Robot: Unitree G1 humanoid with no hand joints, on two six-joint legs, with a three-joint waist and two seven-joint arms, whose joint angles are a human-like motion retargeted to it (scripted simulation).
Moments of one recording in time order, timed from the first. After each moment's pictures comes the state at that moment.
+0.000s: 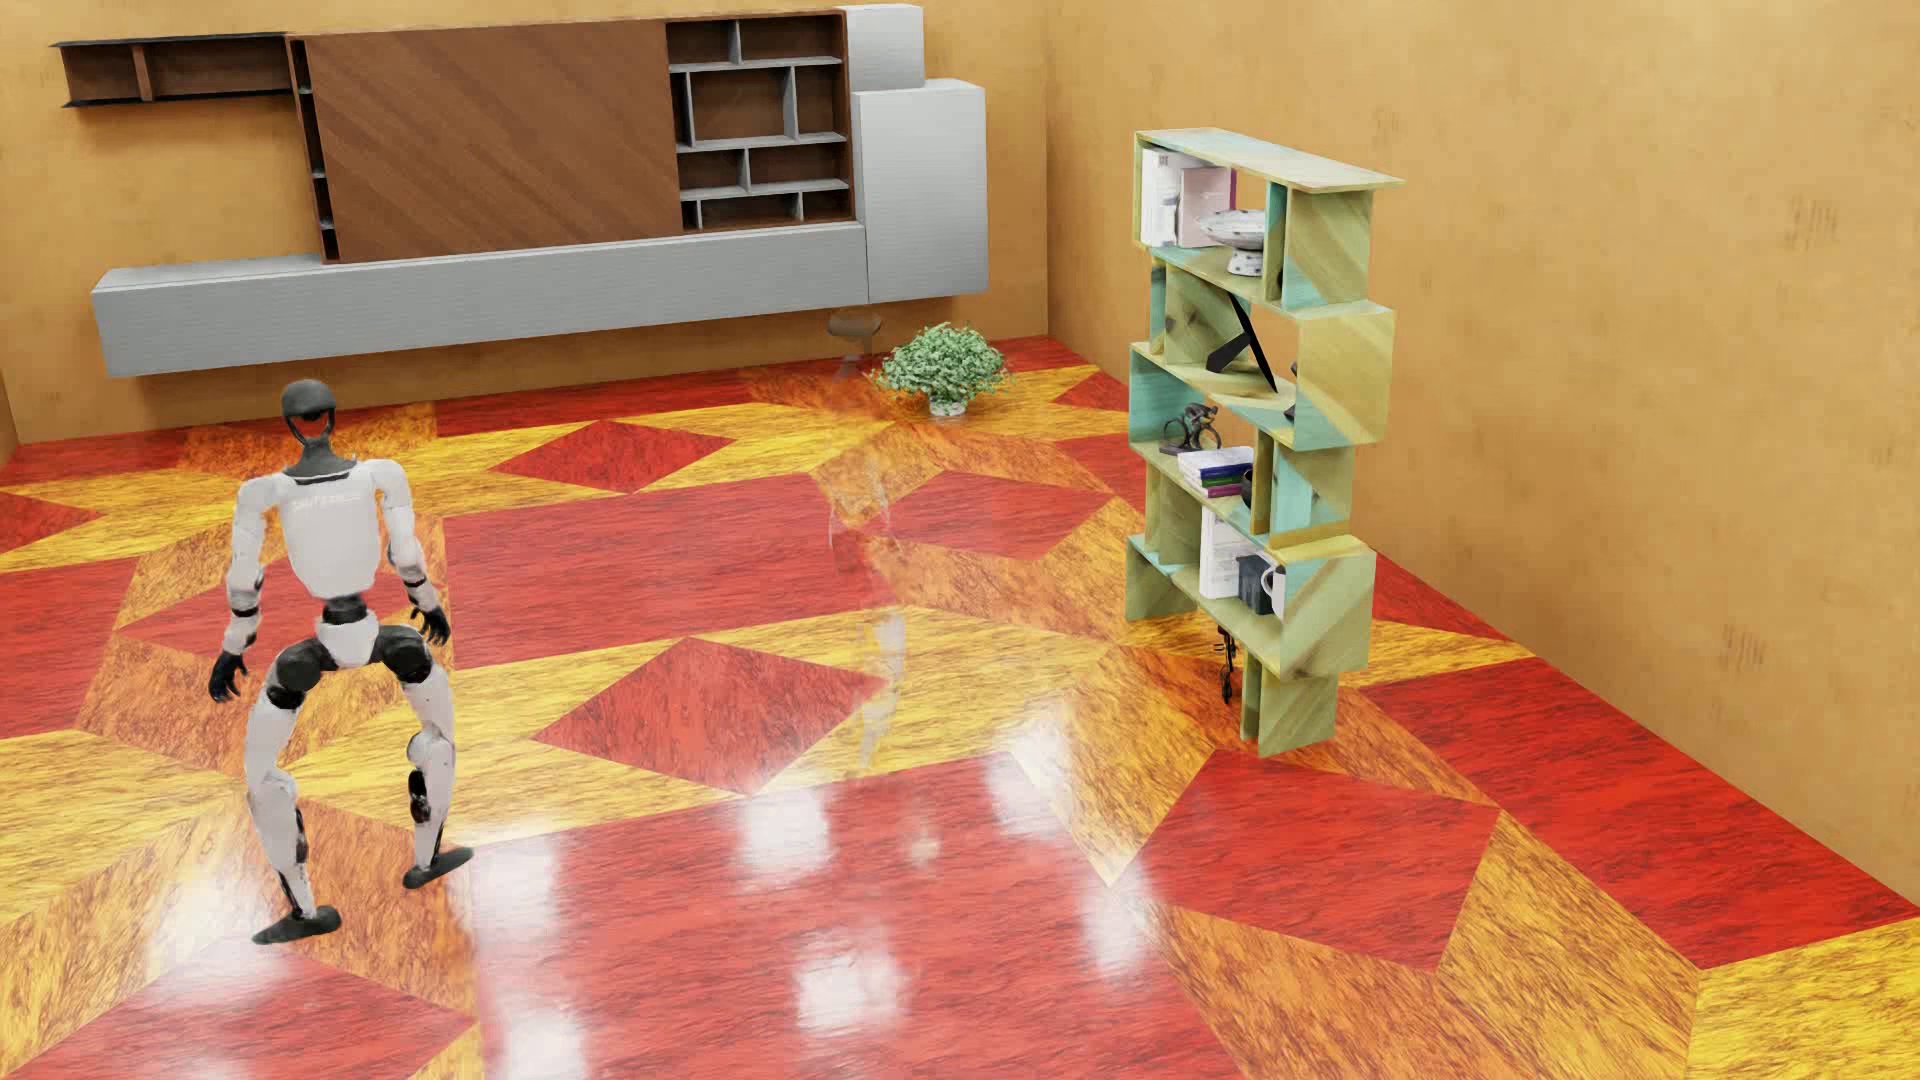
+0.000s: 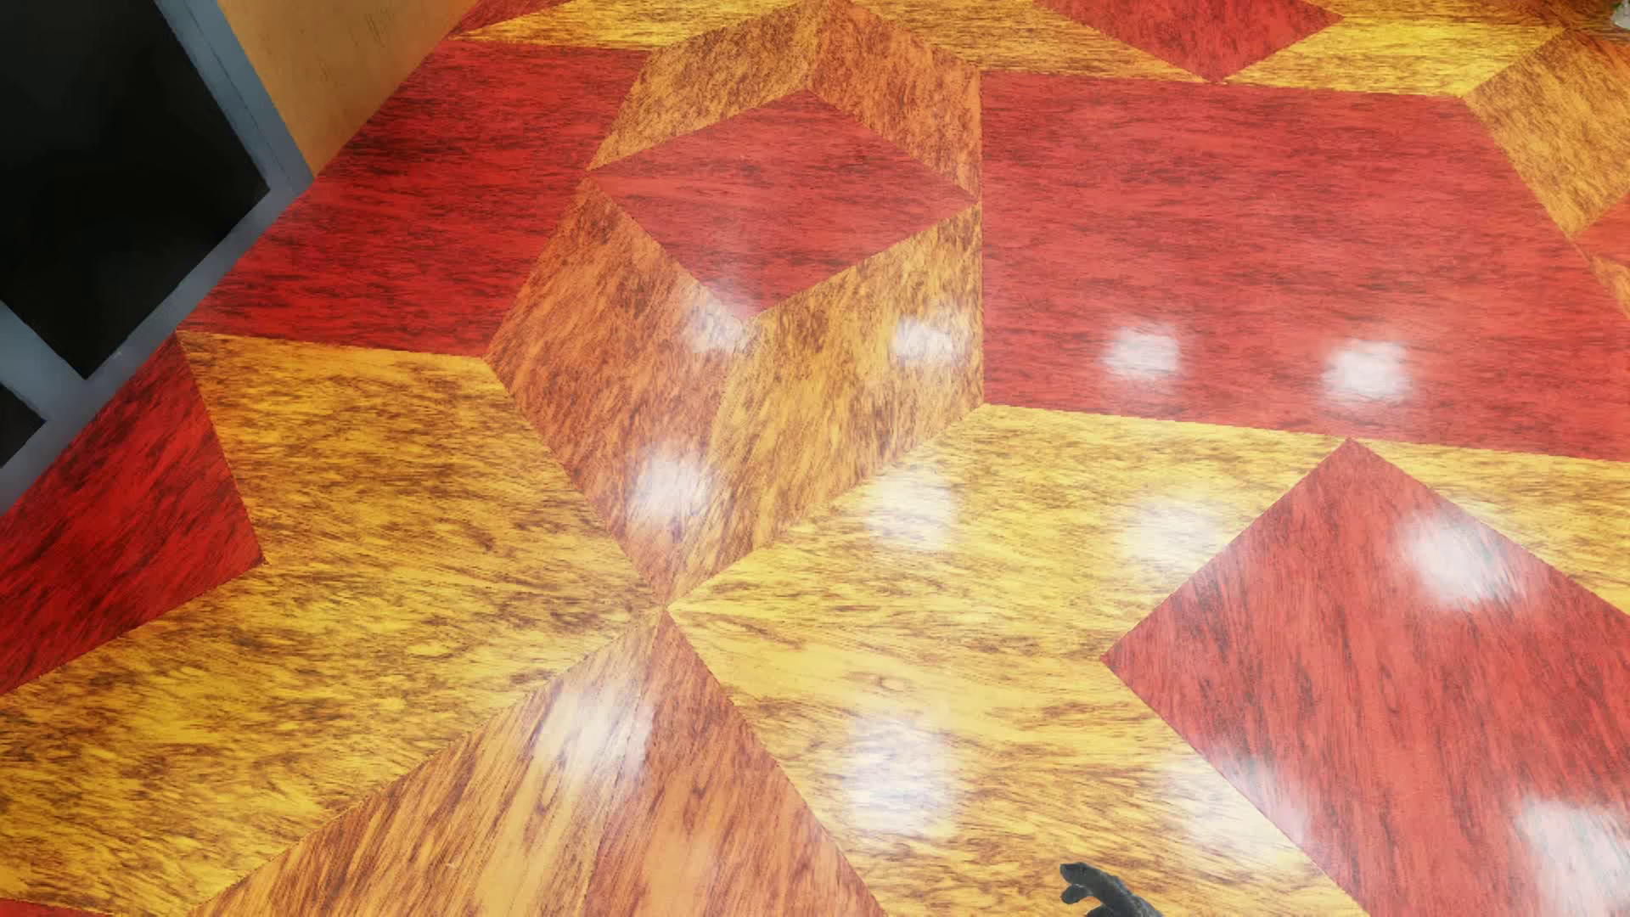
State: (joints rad) body 0.12 -0.15 -0.02 0.54 -0.35 -0.03 1.30 -1.01 -0.02 0.49 0.44 0.12 0.13 -0.02 -0.33 0.29 -0.02 -0.13 -0.09 -0.27 -0.11 0.84 0.69 0.45 -0.76 0.45 0.14 0.12 -0.01
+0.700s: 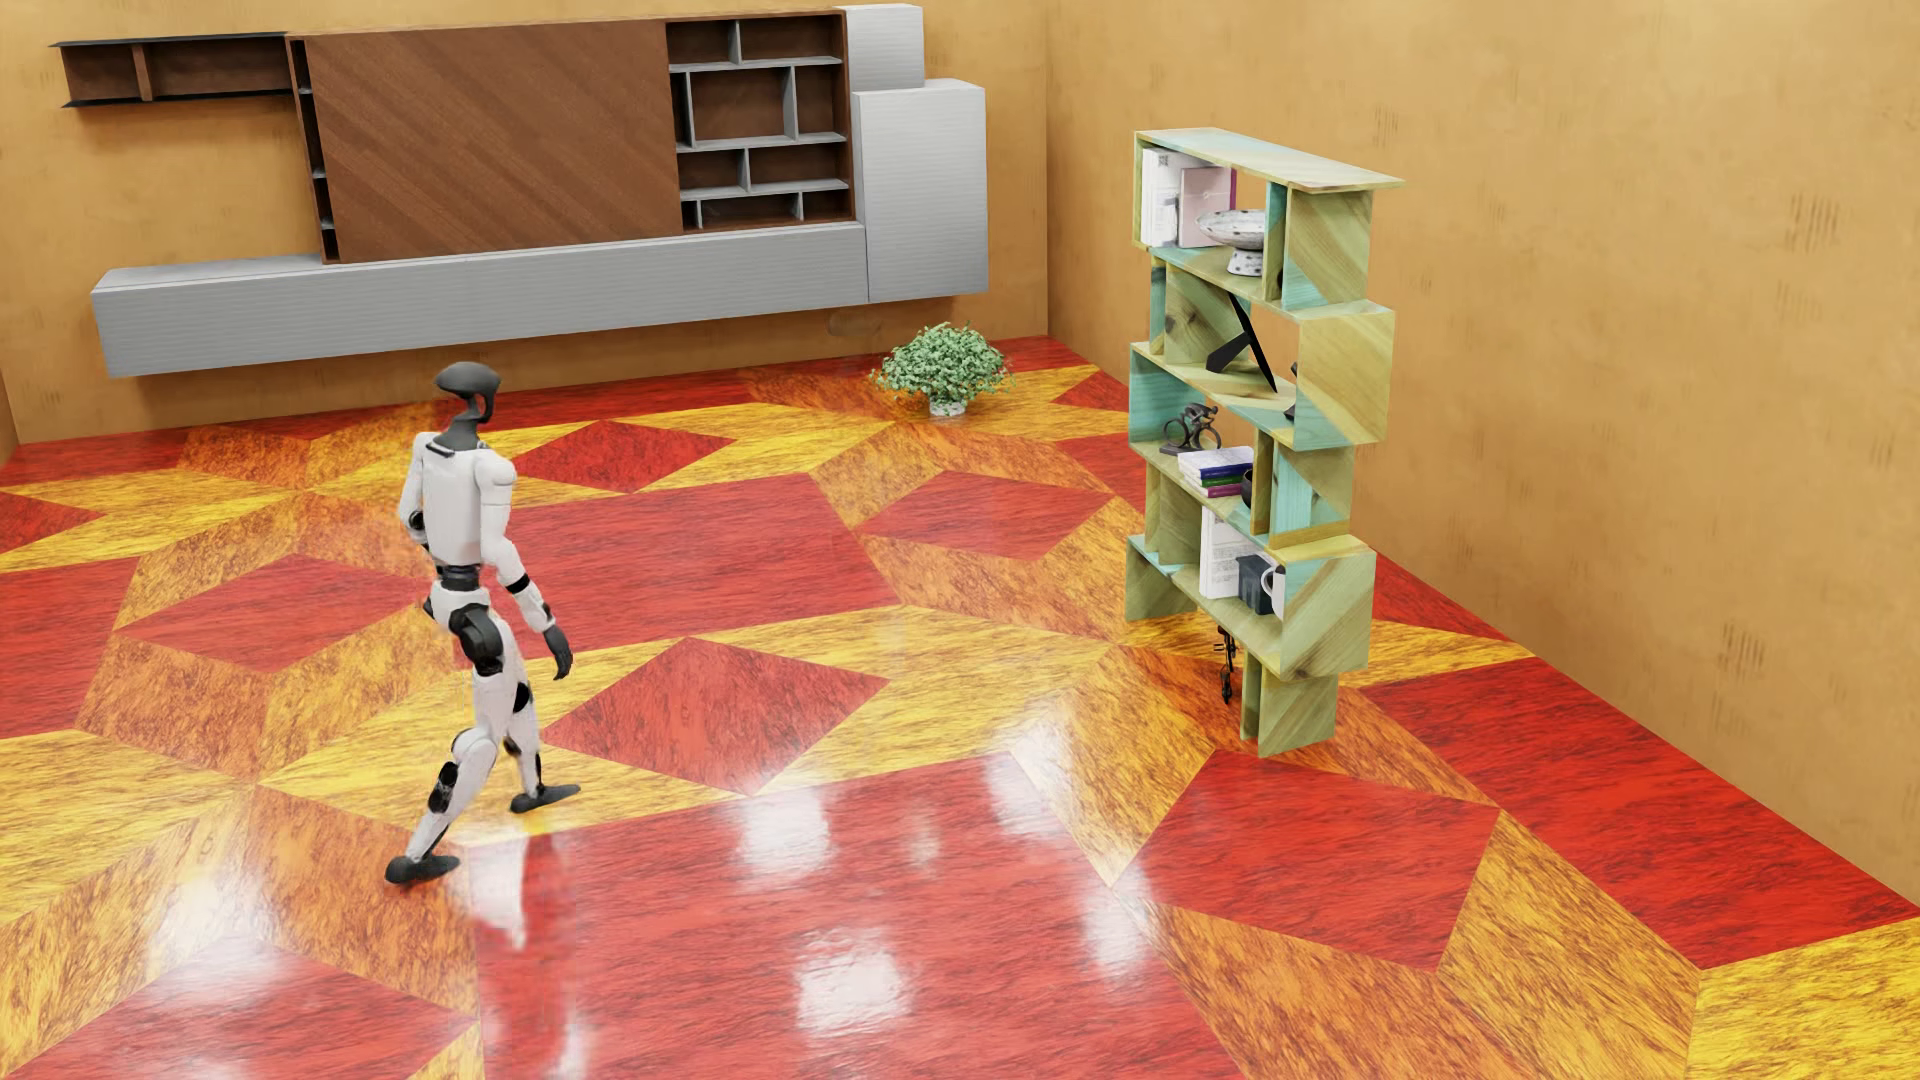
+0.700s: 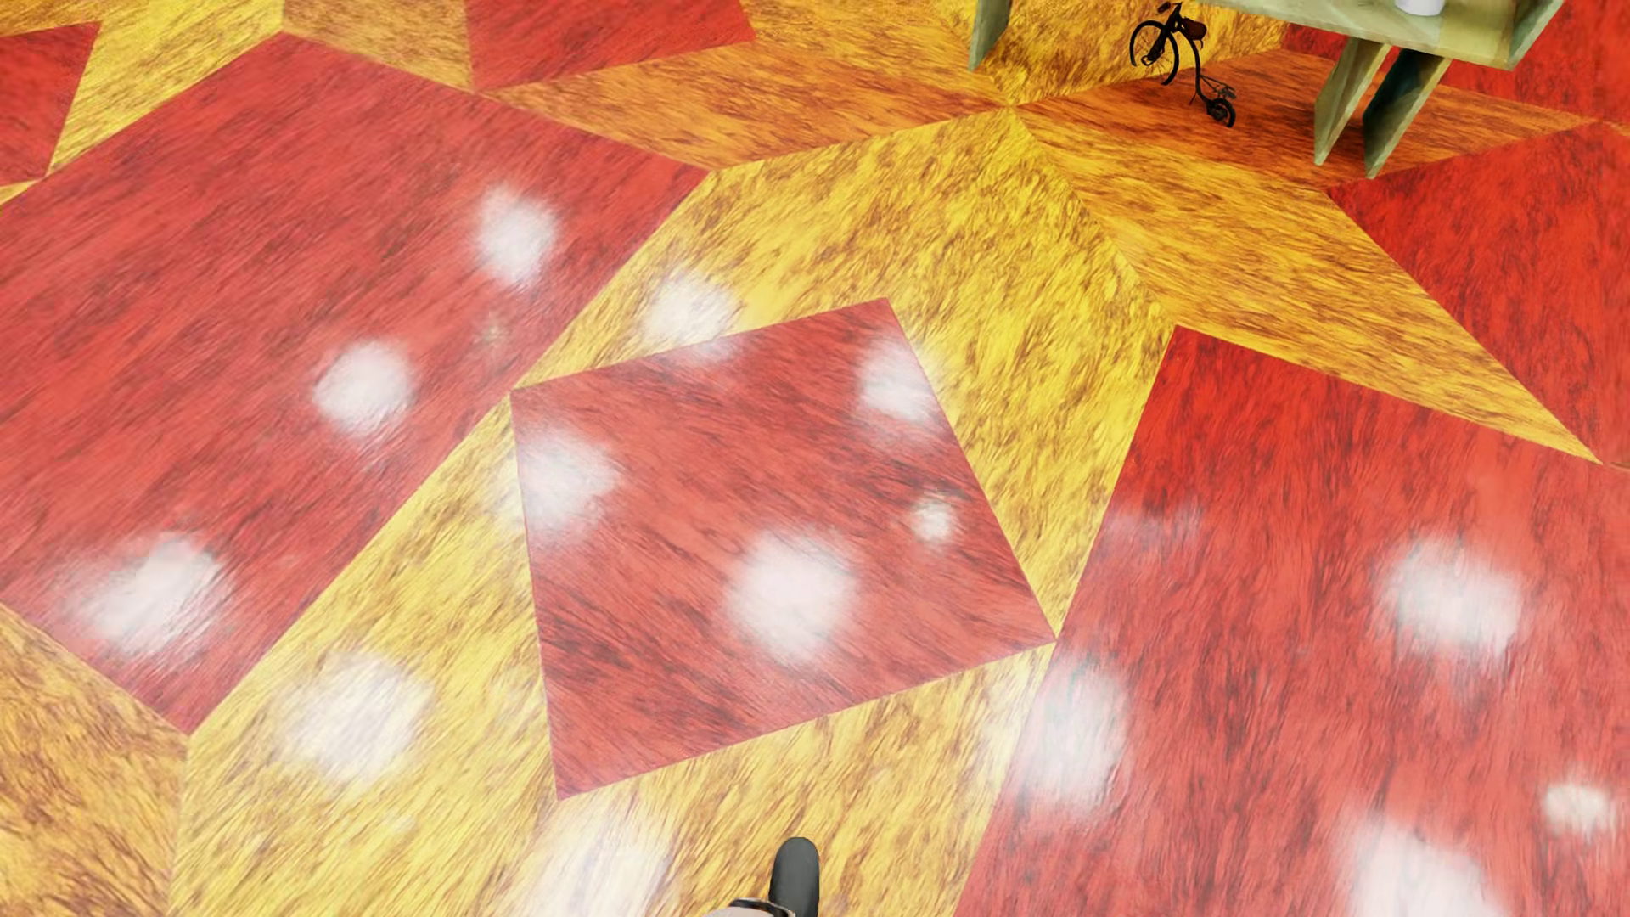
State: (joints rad) body -0.60 -0.05 0.07 -0.10 0.13 -0.02 0.02 0.11 -0.02 0.35 0.58 0.23 0.11 0.04 -0.40 0.17 -0.17 0.06 -0.09 -0.13 0.02 0.62 0.86 0.82 -0.68 0.37 0.26 -0.03 -0.07
